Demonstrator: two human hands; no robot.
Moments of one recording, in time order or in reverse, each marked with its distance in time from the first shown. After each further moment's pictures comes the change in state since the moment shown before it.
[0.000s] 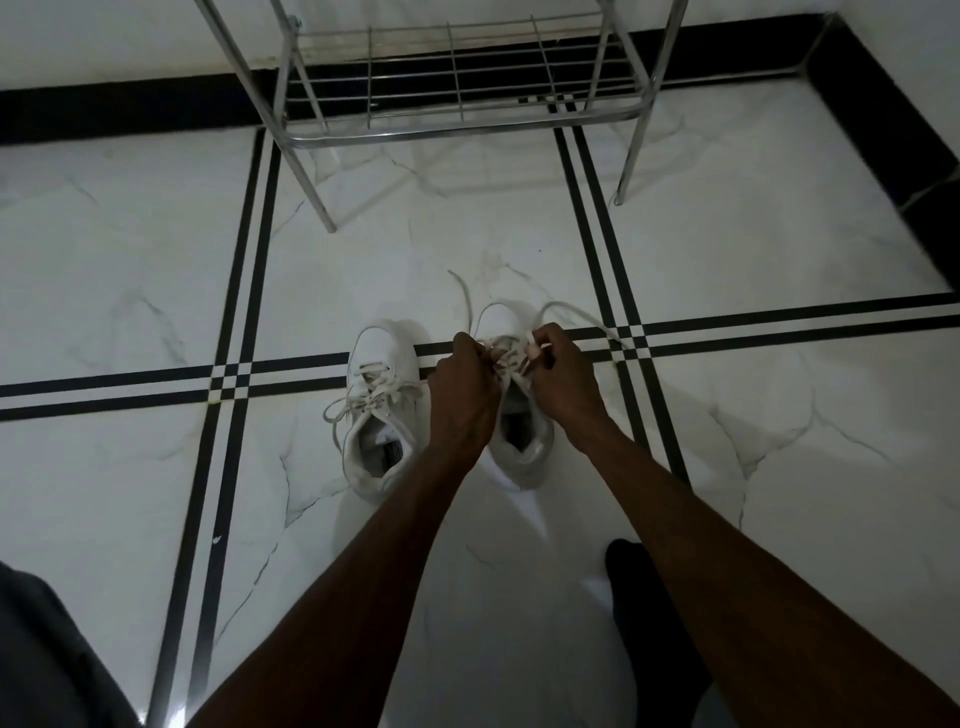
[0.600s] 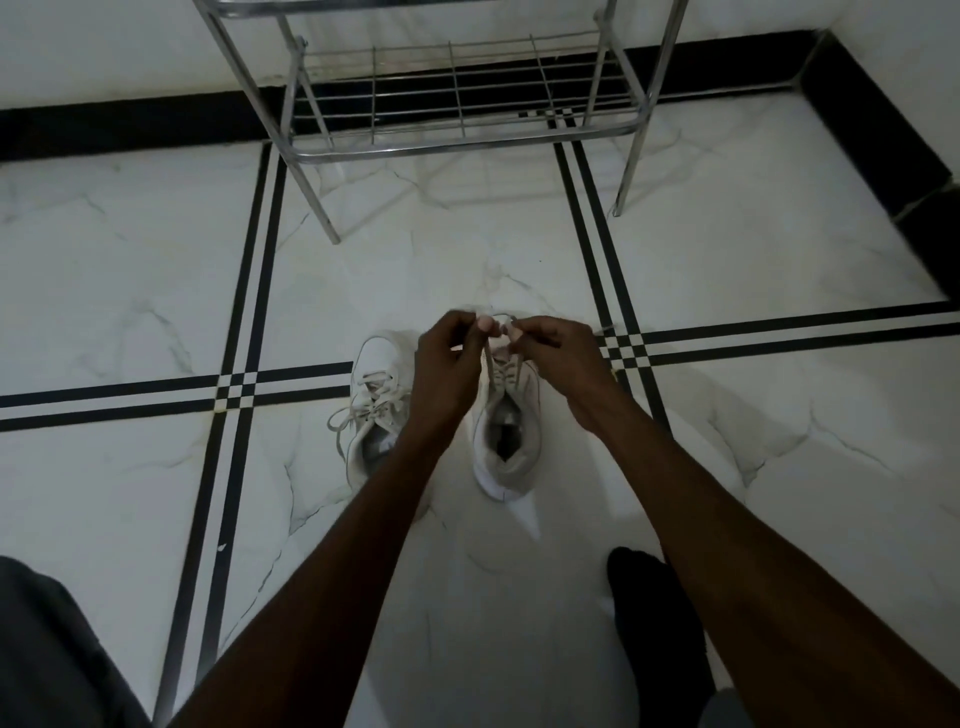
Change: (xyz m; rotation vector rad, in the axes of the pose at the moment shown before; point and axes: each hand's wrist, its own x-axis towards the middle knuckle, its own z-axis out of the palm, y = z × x) left_hand 0.021 0.006 -0.033 -0.603 -0.077 -0.027; right_hand 0.006 -0.036 -0.024 0.349 -0.165 -0.011
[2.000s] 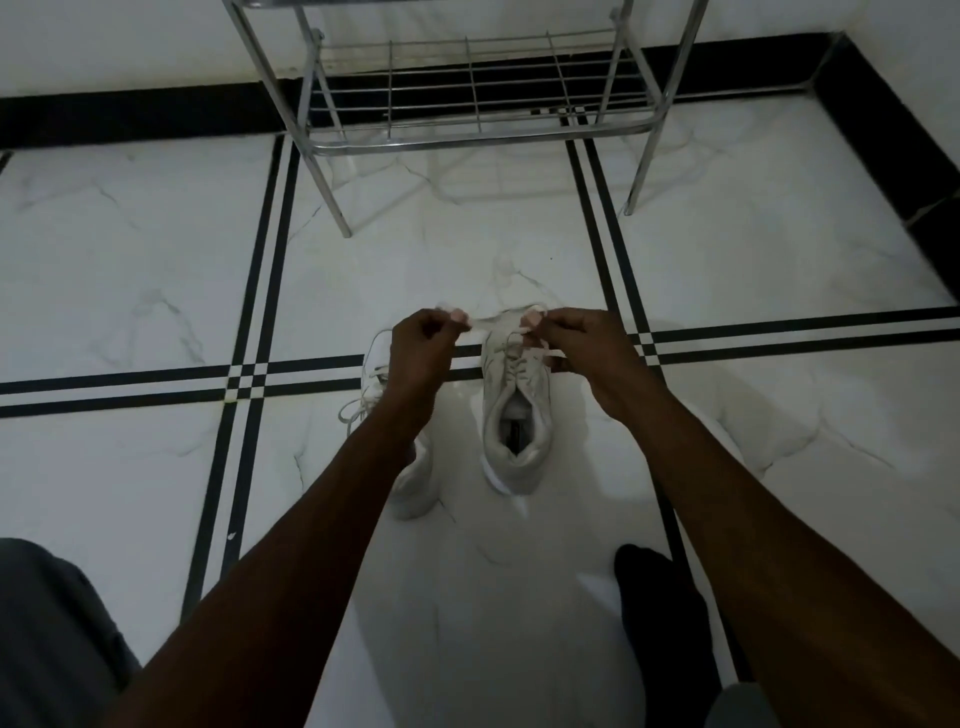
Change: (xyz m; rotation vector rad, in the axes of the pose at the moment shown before) left_hand 0.021 -0.009 -0.031 -0.015 0.096 -0.254; right_hand 0.004 -0.006 -0.013 0.074 -0.046 0.100
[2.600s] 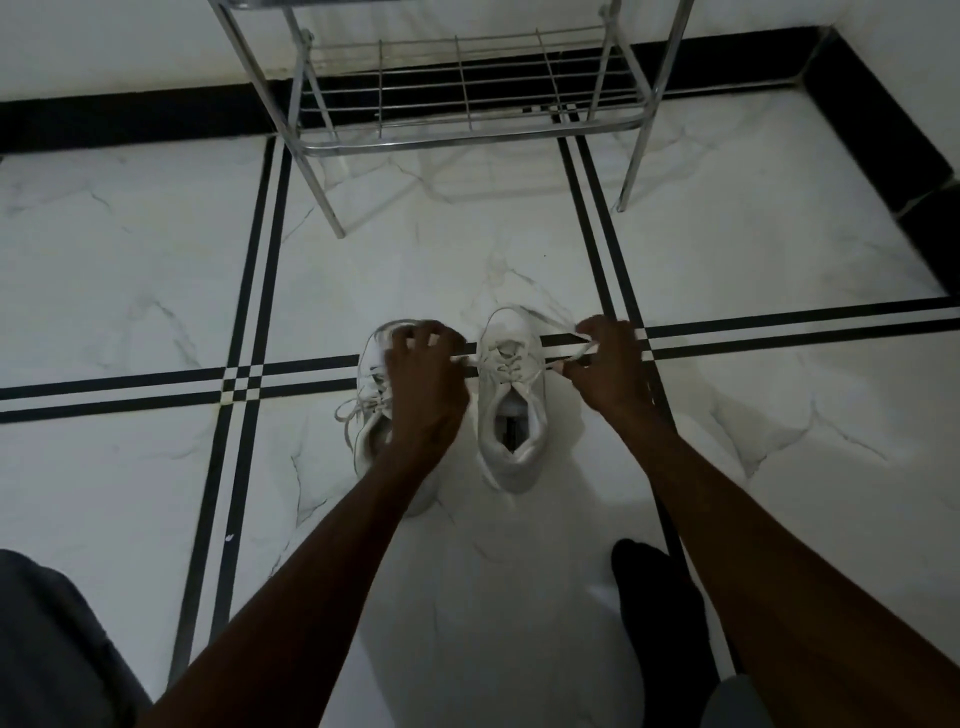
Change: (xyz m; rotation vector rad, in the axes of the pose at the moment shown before) left_hand -0.021 -0.032 0.003 0.885 0.110 0.528; right_hand -0.005 0.041 -0.019 -0.685 0.346 -0.146
